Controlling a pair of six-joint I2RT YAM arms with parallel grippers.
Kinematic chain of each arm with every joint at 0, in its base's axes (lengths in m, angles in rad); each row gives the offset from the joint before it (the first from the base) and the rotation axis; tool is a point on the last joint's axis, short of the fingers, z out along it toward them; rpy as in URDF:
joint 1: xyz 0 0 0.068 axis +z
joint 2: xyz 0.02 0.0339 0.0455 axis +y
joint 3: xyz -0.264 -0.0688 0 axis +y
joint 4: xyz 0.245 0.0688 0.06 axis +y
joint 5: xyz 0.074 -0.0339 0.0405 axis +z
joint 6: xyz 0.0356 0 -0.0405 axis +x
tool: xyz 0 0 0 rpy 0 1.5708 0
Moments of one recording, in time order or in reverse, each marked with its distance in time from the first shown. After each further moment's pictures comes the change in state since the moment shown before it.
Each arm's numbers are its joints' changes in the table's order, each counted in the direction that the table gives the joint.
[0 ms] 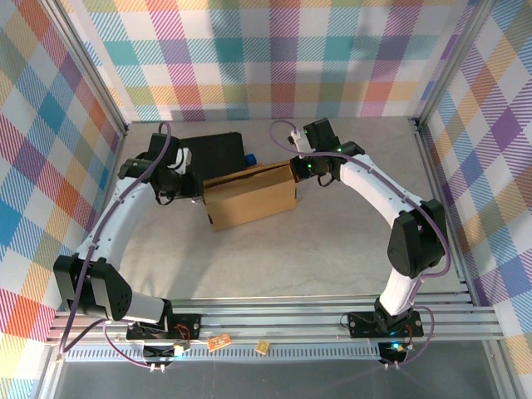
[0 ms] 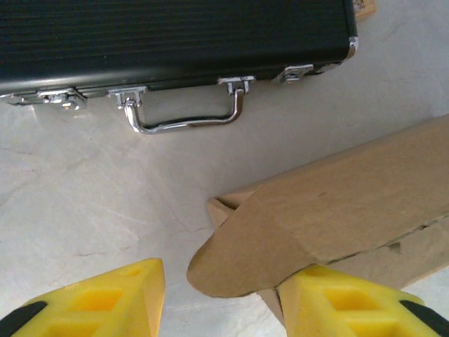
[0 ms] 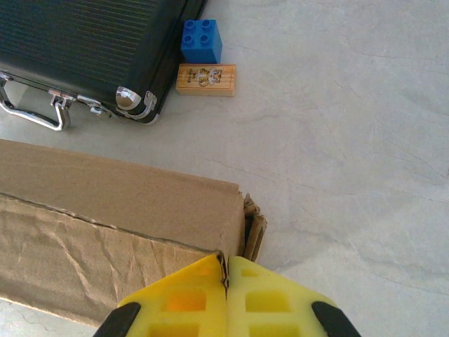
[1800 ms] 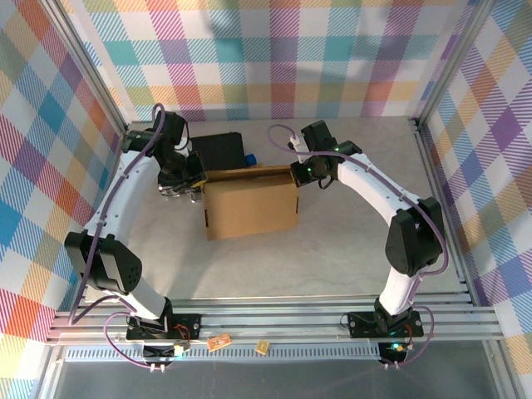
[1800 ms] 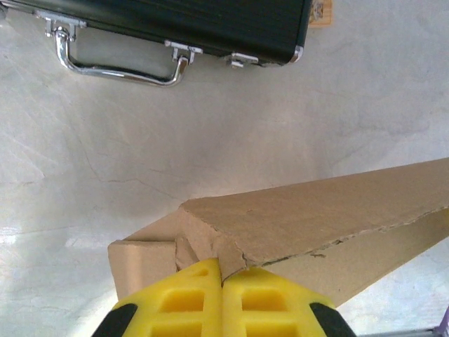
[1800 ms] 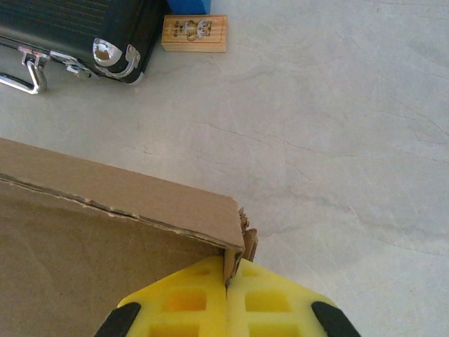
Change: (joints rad) left arm -0.012 0.192 -0.341 0.281 -0.159 -0.343; right arm 0.008 0.019 -0.018 0.097 -0.027 -0.003
